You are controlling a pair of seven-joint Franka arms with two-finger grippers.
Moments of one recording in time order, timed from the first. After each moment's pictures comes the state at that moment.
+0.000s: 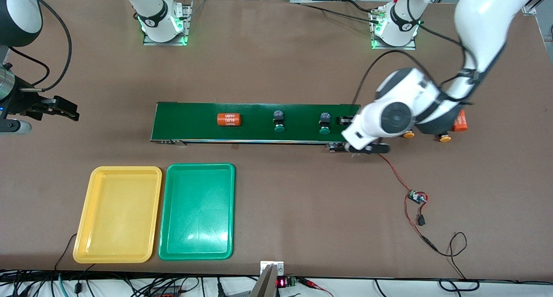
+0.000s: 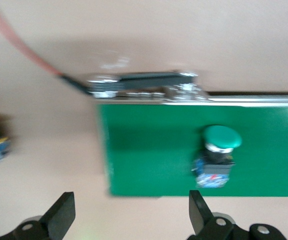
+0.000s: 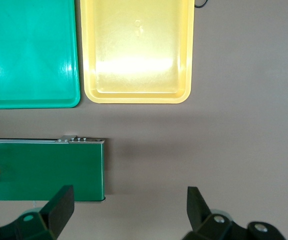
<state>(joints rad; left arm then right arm) 0.43 0.65 -0.98 -1.64 0.34 1.67 -0.68 0.25 0.14 -0.30 -1.59 -0.01 1.70 -0.05</state>
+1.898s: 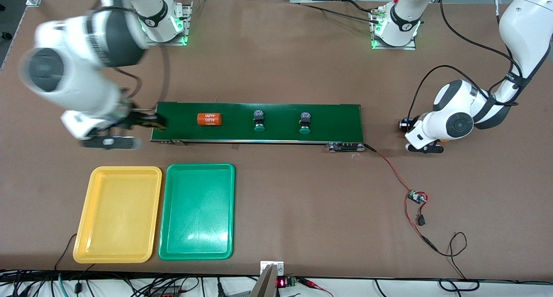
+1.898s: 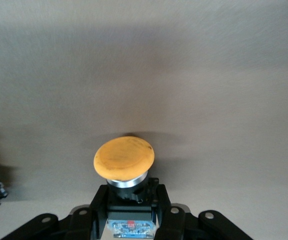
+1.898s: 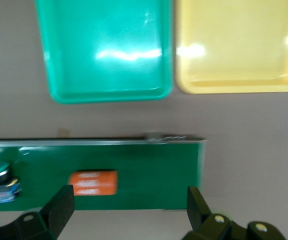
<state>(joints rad) 0.87 0.67 -0.93 -2.11 0.62 2.03 -0.42 0.58 0.29 -0.27 -1.61 0.08 1.79 0.30</state>
